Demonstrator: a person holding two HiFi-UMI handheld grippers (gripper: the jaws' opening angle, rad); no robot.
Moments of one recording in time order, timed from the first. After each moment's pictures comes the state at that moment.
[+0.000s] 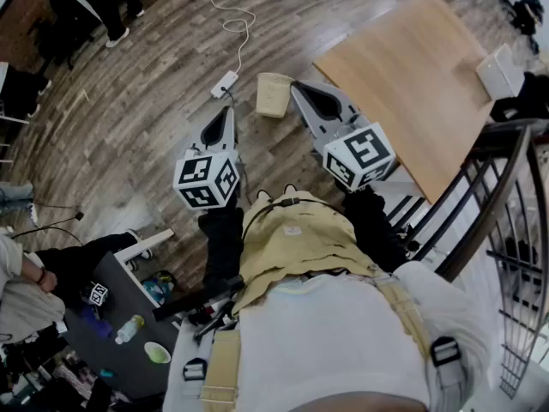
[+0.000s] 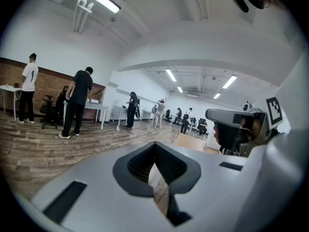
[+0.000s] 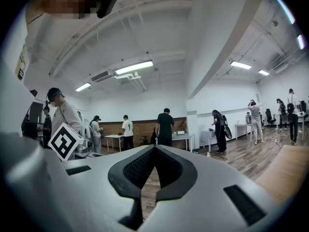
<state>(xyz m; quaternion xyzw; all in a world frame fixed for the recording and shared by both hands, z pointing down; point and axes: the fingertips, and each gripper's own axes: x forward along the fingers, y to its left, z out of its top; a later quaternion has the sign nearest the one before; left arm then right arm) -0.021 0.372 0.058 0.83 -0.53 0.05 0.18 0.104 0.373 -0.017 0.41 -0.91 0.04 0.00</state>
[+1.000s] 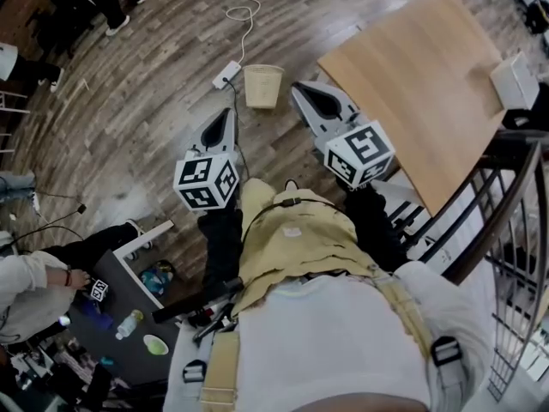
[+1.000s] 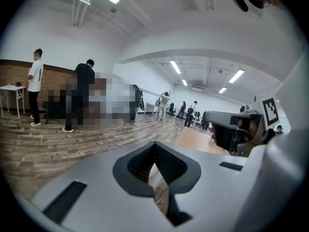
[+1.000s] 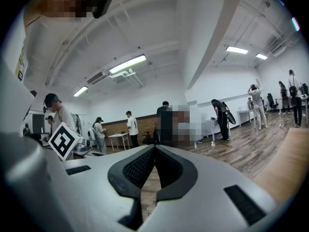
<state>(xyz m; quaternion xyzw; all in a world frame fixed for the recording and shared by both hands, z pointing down) -0.008 0.327 0.101 0.81 -0.54 0.09 0.21 0.120 0.311 0.036 0.38 -0.92 0.10 0.01</state>
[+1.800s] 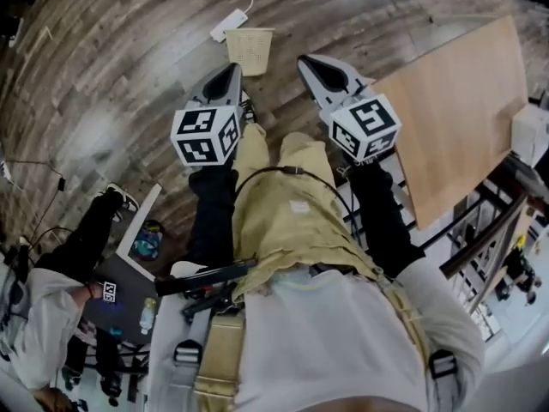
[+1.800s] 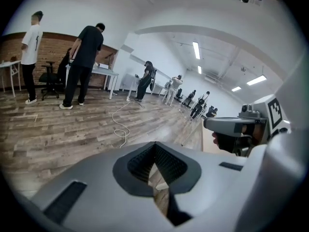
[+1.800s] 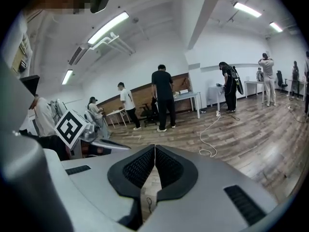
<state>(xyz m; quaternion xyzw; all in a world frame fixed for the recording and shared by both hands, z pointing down) -0.125 0.058 0.248 0.78 -0.50 0.14 0.34 -0.016 0.045 0.197 0.34 -0.90 0.22 0.17</state>
